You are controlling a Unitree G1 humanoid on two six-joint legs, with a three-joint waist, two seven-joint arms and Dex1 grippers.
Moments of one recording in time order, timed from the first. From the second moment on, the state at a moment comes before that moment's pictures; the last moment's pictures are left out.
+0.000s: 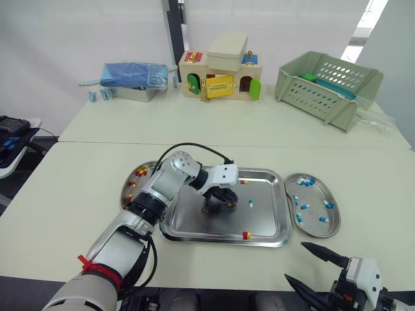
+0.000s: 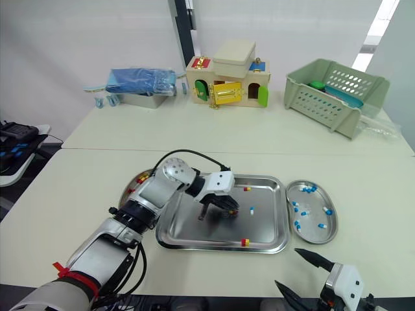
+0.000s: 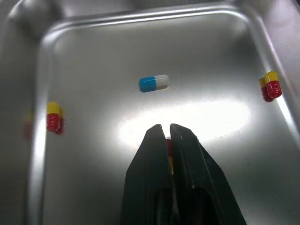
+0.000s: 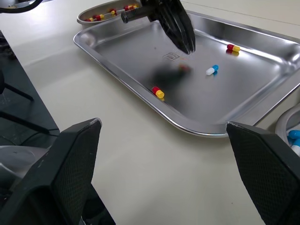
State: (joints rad) left arm -0.85 0.43 -0.42 0.34 0.03 0.25 -1.39; right arm 0.74 -0.54 -0.17 -0.60 0.41 -0.08 0.90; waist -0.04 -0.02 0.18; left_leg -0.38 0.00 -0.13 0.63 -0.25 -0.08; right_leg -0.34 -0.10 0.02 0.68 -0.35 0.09
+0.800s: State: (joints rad) left arm -0.48 0.92 -0.01 0.03 -0.12 0.64 -1.19; right arm 0.53 -0.64 -0.11 -0.58 0.46 0.01 0.98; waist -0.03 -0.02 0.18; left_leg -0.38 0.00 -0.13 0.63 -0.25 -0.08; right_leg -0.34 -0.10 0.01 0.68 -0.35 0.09
